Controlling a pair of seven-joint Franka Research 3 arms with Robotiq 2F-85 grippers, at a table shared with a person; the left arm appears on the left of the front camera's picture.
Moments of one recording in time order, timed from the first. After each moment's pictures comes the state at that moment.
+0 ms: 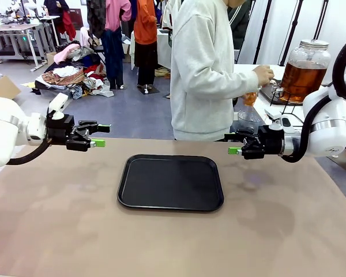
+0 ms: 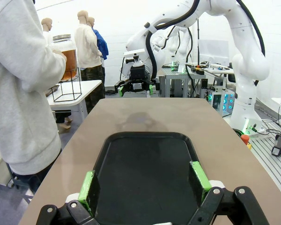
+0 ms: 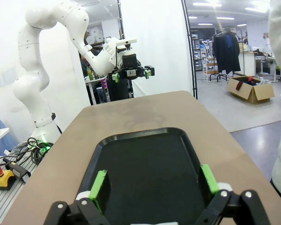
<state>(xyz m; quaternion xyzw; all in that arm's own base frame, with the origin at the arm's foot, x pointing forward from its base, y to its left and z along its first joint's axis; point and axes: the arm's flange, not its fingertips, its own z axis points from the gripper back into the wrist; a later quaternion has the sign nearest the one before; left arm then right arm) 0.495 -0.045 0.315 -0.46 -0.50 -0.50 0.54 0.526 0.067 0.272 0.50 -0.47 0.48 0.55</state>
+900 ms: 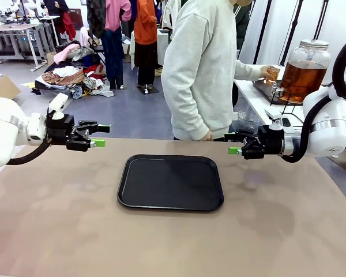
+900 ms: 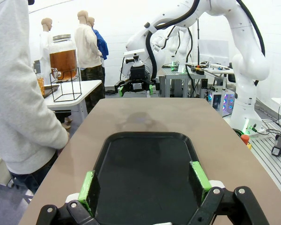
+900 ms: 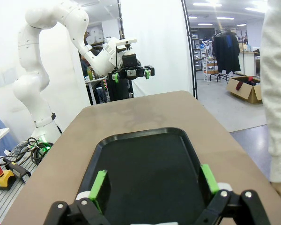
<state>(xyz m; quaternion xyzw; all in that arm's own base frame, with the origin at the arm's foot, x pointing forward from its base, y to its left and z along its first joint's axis) 0.495 -0.045 0.315 -0.46 -0.50 -0.50 0.54 0.526 0.067 0.272 0.50 -0.47 0.48 0.55</state>
